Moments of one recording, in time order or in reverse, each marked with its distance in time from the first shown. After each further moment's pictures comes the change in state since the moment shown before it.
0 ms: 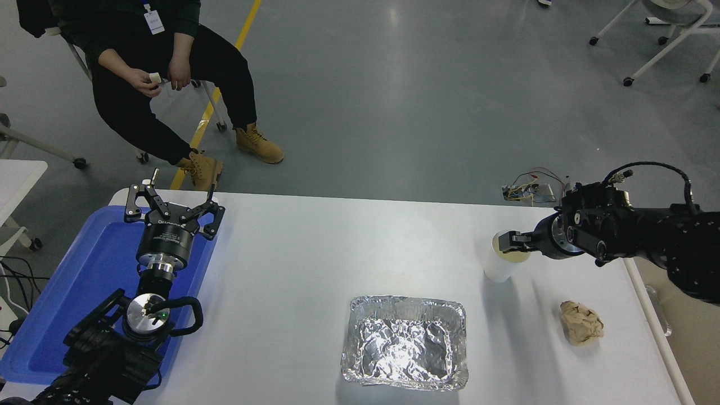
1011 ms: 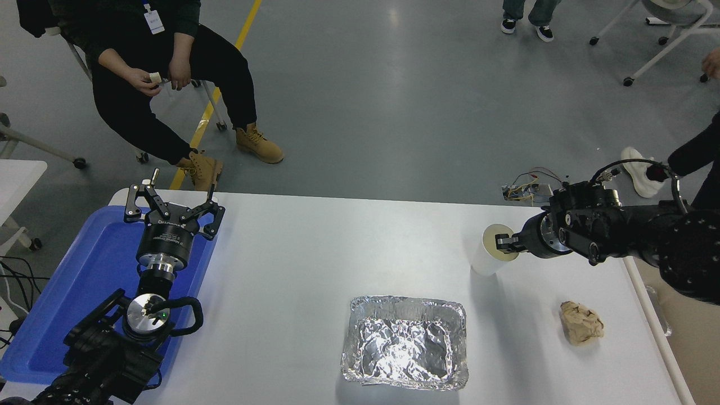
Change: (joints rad) left arm 0.000 0.000 0.000 0.000 0.000 0.000 -0.001; right arm 0.104 -0.027 -0.007 0.075 -0.078 0.004 0.075
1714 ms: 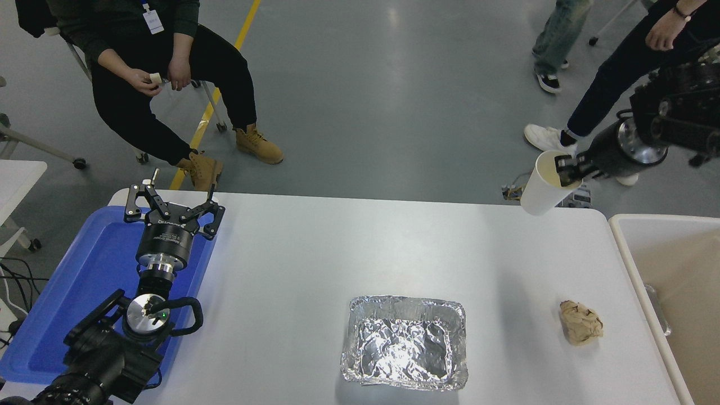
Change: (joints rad) left arm 0.000 0.000 0.000 0.000 0.000 0.000 0.001; right arm 0.556 -0.257 -0.123 0.357 -0.041 0.234 0.002
